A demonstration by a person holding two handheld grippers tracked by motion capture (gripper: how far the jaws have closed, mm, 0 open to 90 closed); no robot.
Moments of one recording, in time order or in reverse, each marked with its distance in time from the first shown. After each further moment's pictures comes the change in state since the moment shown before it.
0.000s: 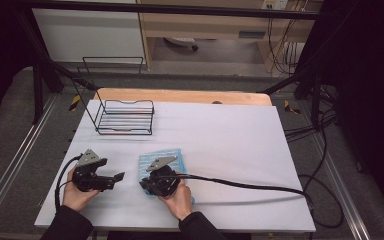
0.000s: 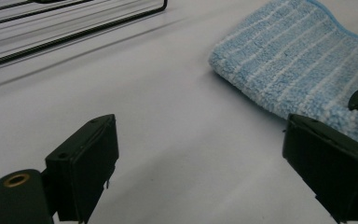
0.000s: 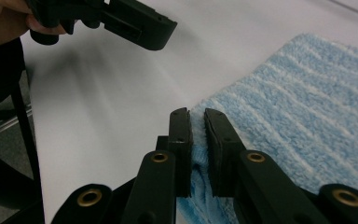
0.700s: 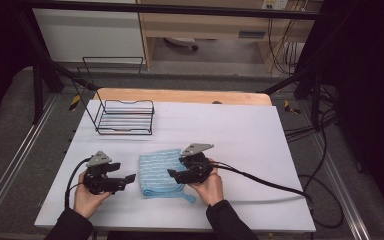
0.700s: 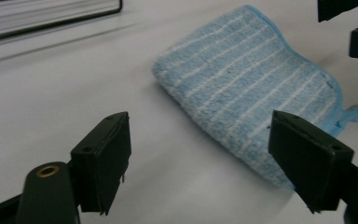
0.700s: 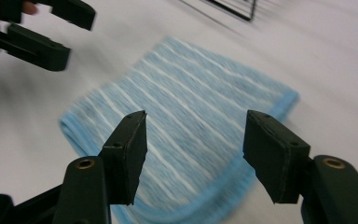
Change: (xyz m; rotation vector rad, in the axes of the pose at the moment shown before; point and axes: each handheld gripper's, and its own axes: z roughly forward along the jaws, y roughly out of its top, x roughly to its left) left arm -0.046 0.017 0.011 0.046 -0.076 -0.082; right arm -0.058 -0.012 -0.079 -0.030 -0.173 0.034
